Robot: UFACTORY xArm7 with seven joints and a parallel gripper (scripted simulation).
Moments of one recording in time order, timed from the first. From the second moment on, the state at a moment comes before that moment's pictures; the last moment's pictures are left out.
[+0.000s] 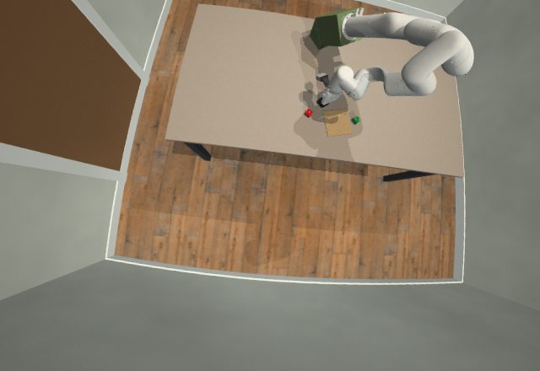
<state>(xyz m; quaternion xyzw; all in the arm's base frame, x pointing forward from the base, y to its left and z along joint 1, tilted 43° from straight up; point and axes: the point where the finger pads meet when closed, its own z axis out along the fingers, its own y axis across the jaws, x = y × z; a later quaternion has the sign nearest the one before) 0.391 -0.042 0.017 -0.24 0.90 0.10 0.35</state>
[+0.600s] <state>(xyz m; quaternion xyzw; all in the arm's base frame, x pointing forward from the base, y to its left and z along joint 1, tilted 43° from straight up) 0.356 -0.066 0.060 -0.24 0.90 0.10 0.36</state>
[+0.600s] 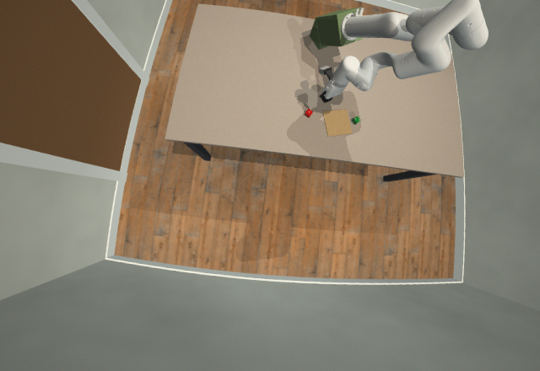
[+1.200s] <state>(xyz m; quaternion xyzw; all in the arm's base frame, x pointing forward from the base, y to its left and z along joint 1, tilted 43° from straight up) 0.334 -0.077 0.089 -0.24 0.90 0.10 0.35</state>
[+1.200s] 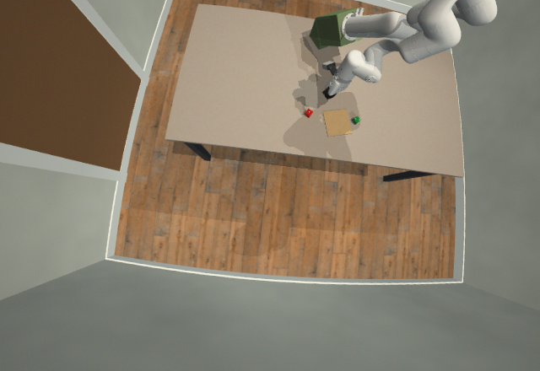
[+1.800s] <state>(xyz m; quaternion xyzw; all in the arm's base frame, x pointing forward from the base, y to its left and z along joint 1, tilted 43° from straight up) 0.354 -0.046 0.110 -0.42 0.84 0.04 0.34</state>
